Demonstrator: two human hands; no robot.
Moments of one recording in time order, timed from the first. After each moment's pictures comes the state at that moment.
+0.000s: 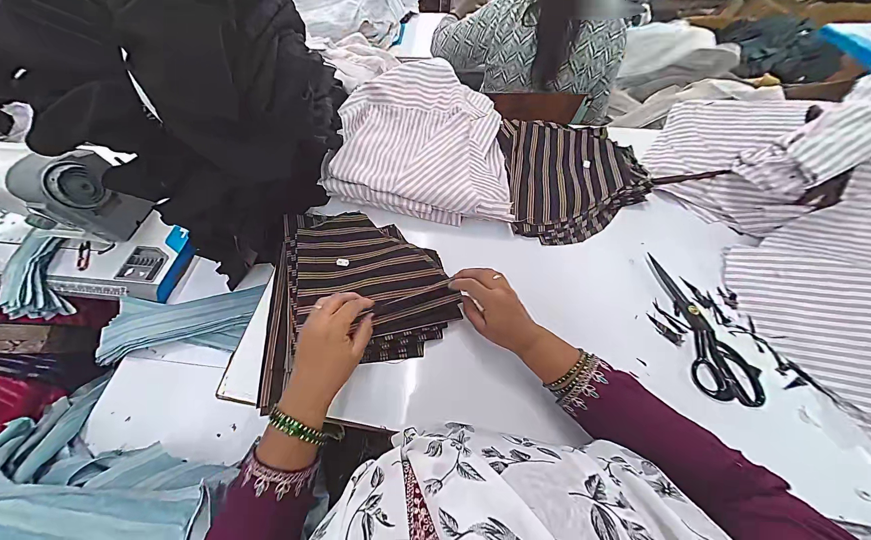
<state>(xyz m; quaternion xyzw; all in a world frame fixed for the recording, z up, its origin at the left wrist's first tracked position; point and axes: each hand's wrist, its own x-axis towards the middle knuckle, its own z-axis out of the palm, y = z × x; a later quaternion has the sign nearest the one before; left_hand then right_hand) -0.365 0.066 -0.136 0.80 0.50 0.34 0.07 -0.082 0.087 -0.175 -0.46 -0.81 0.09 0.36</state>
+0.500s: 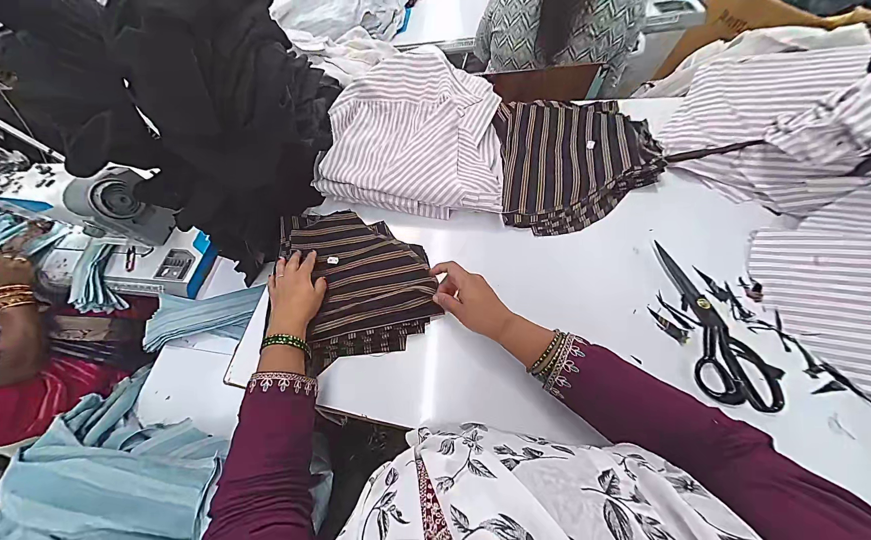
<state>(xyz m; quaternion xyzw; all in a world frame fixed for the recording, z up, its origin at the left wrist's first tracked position) -0.389 0.149 -0.153 0.67 0.73 0.06 0.12 -0.074 0.099 -0.155 -0.50 -0.73 0.40 0.24</state>
